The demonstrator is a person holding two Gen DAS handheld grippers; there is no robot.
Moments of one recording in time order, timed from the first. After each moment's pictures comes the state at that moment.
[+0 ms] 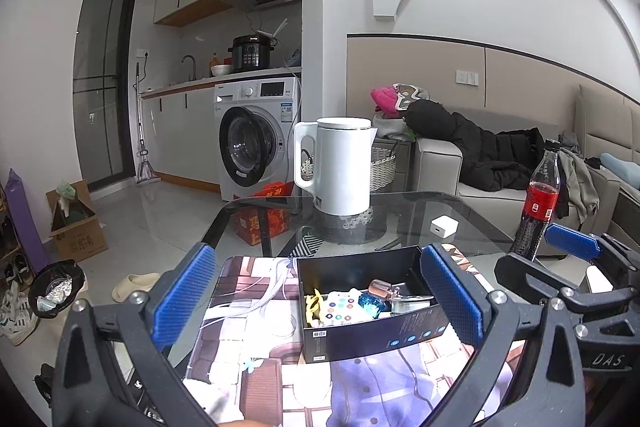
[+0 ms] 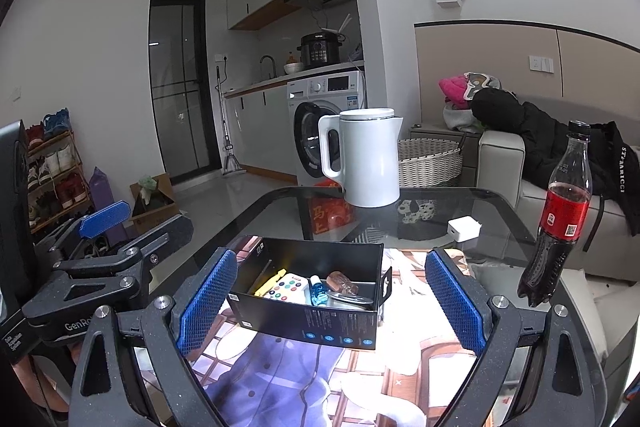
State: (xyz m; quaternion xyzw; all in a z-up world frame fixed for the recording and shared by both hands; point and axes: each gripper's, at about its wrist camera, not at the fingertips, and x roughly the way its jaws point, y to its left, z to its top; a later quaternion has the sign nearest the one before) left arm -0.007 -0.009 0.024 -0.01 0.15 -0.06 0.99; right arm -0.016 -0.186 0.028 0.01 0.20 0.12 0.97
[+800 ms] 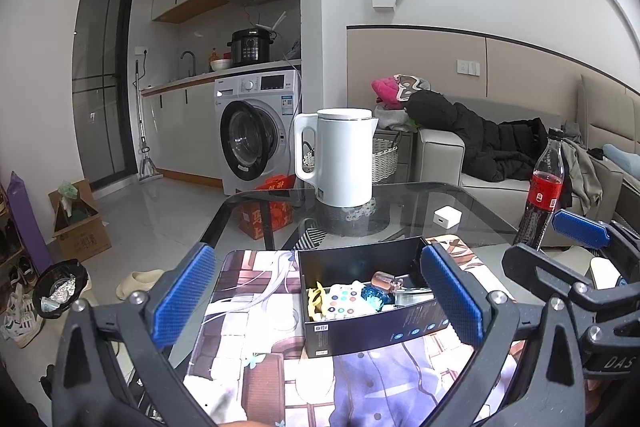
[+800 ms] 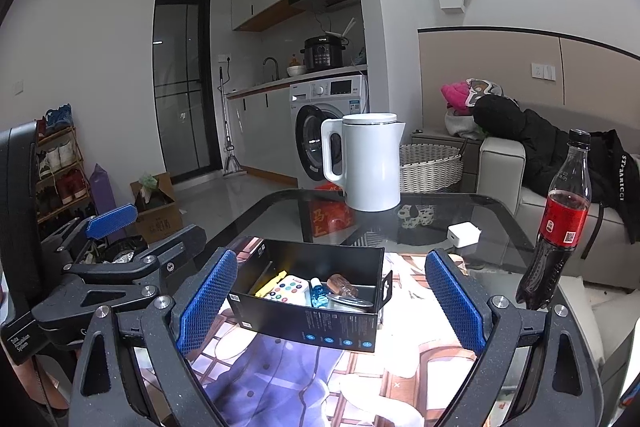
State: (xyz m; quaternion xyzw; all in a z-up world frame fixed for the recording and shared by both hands) left arm -0.004 -0.014 0.022 0.00 0.17 -0.05 0.98; right arm -0.017 -0.184 0.029 0.00 0.19 0.12 0.97
